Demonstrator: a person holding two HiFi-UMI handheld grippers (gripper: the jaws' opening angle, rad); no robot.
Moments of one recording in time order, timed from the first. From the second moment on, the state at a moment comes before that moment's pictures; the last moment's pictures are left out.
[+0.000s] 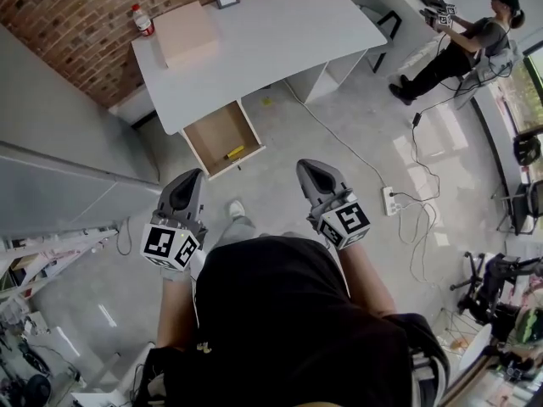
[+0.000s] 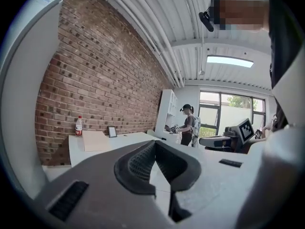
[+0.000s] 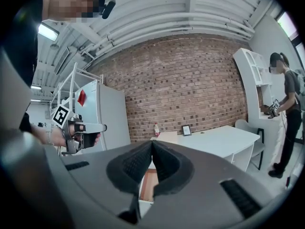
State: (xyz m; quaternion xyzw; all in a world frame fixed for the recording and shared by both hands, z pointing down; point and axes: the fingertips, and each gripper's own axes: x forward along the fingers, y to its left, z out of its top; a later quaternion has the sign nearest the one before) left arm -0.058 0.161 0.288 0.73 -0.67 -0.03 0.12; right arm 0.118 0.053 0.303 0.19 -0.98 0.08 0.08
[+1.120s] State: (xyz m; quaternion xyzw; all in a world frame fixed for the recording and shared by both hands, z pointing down) left arm -0.146 0.013 0.456 0.80 -0.54 0.10 0.25; right arm 0.042 -0.040 0.382 0.30 -0.93 0.14 0.17
